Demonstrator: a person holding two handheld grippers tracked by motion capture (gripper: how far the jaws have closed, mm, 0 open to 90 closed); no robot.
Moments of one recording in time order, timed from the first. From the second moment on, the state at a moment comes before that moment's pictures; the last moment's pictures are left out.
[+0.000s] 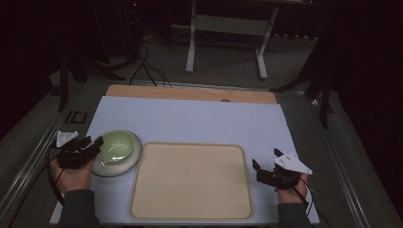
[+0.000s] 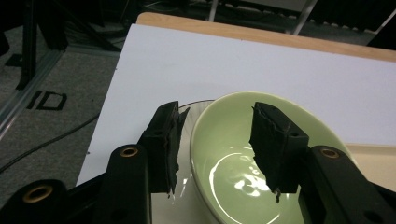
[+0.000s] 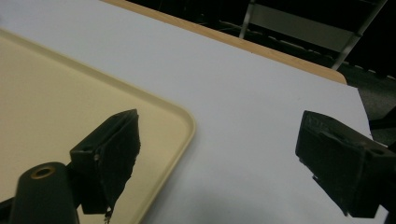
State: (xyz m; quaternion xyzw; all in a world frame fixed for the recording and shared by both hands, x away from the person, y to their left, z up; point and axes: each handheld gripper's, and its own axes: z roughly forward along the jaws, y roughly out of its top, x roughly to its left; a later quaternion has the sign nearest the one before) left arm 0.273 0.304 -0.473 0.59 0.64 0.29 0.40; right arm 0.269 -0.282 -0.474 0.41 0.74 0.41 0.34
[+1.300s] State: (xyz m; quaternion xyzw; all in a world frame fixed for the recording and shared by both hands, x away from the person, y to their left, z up) left arm 0.302 0.312 -0.497 0.62 0.67 0.24 0.34; right arm 0.269 -0.281 -0.474 0.40 0.75 0.41 0.34
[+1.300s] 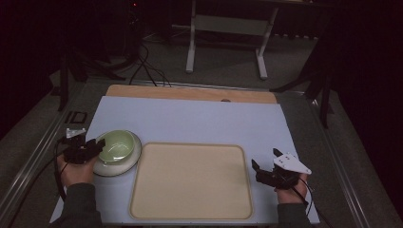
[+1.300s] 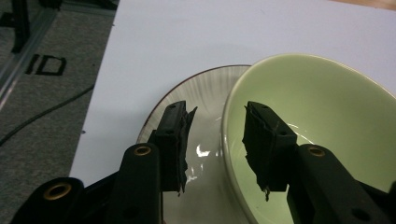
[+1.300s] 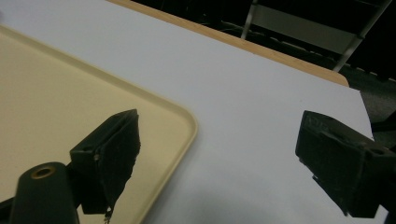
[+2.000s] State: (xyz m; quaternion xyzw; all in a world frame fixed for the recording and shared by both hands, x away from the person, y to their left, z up) left arm 0.306 0.320 -0.507 0.61 0.70 0.16 0.34; right arm 0.268 -0.281 -0.474 0.40 0.75 0.41 0.33
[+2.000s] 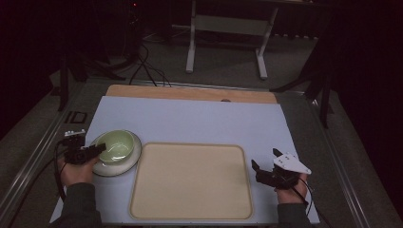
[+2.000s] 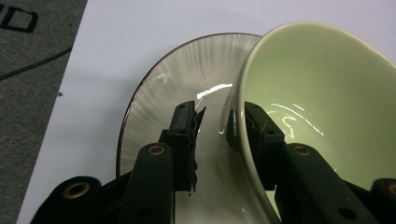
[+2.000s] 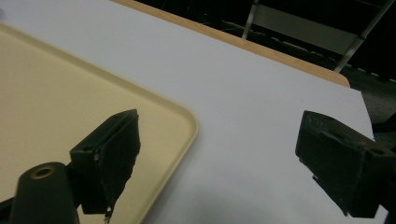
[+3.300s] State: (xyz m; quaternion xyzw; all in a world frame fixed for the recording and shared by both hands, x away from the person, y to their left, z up) left arm 0.306 0.331 -0.511 0.56 0.72 0.10 0.40; right arm 0.268 -0.283 -0.472 0.40 0.74 0.42 0.34
